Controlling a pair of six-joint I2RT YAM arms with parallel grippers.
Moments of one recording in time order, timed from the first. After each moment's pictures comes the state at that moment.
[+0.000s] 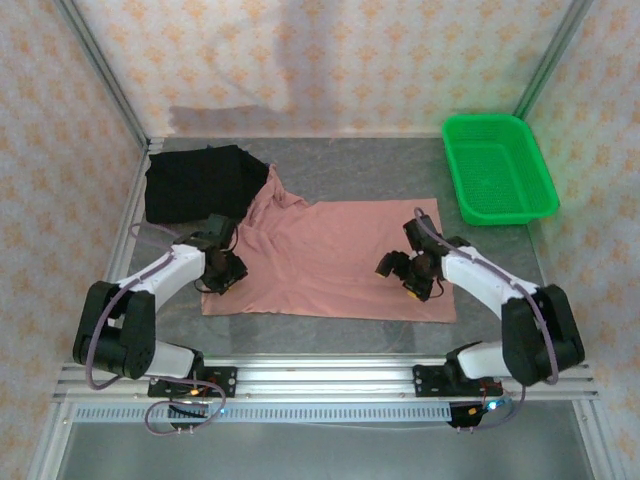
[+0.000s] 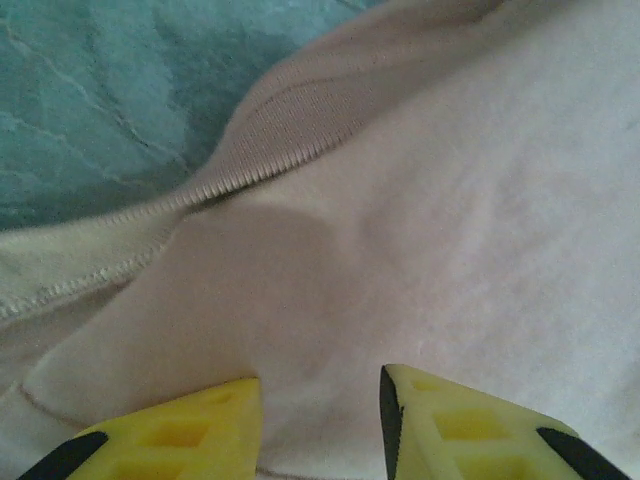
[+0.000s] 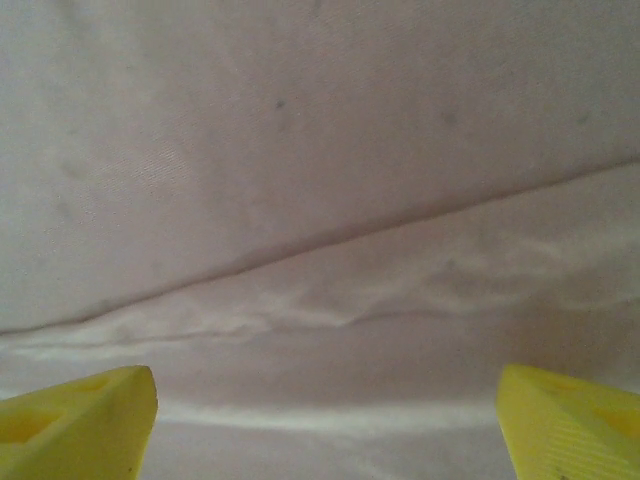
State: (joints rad) left arm -0.16 1.40 0.73 -0.67 0.05 -0.91; right arm 0.35 1.37 0.74 -0.67 -0.23 0.85
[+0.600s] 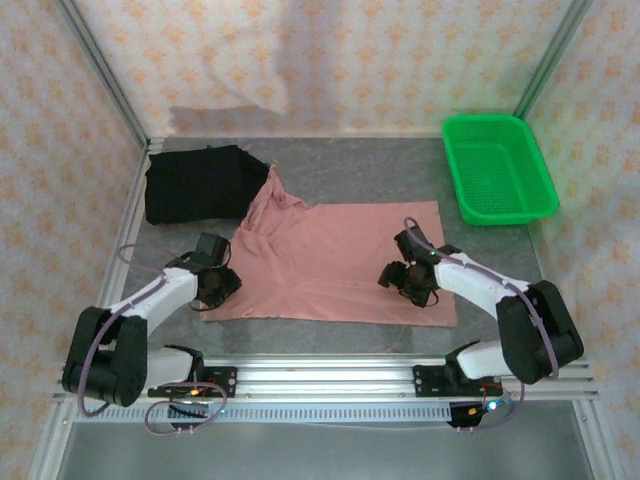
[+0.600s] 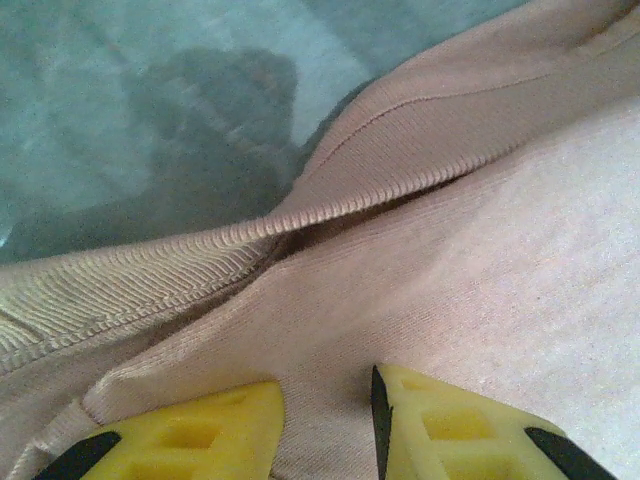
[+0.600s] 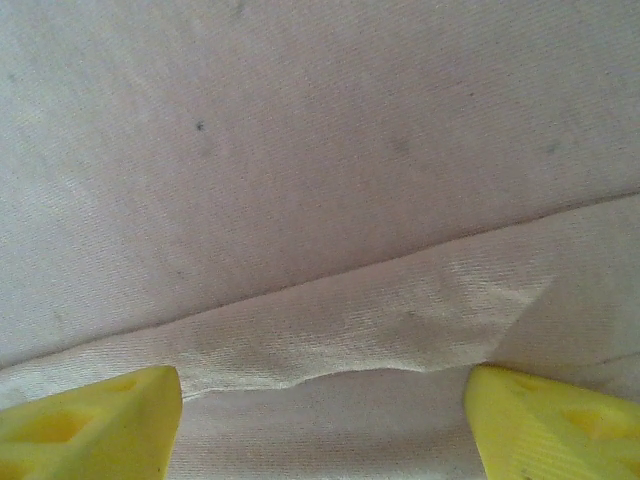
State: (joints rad) left arm -0.15 1.24 0.53 -0.57 0.03 -0.97; right arm 0.43 1.36 0.66 -0.63 -0.10 0.89
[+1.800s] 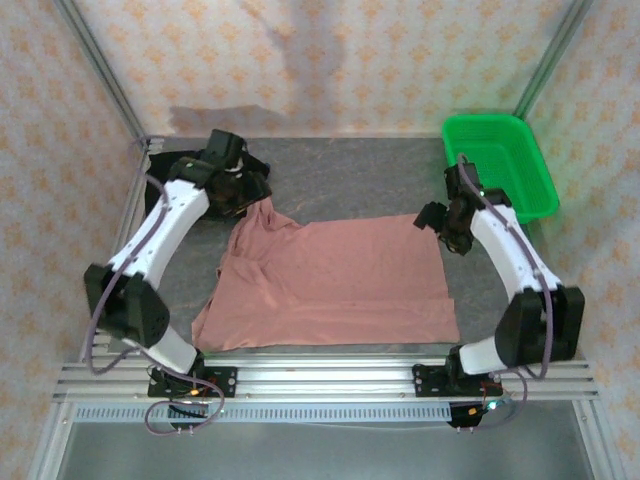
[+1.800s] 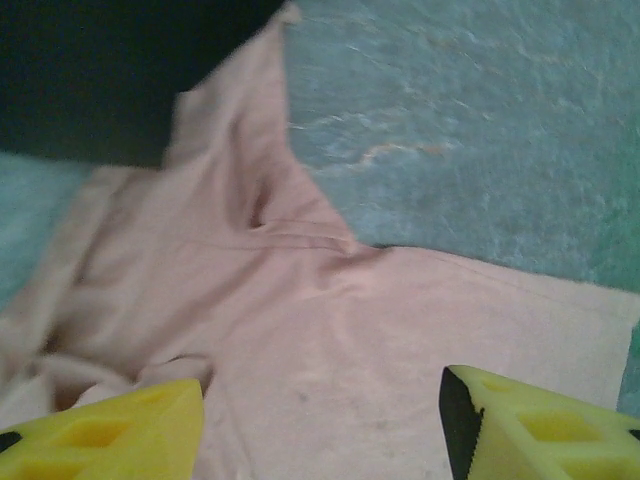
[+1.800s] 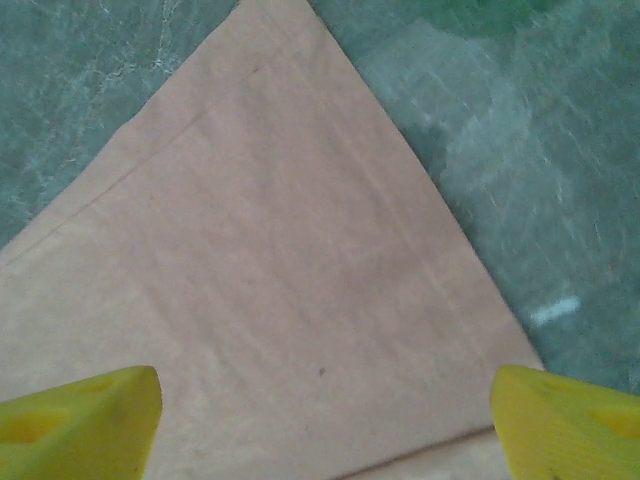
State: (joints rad) left arm -0.25 1.63 1.56 -0.97 0.11 -0.70; right arm 0.08 1.46 1.22 -1.00 -0.06 0.64
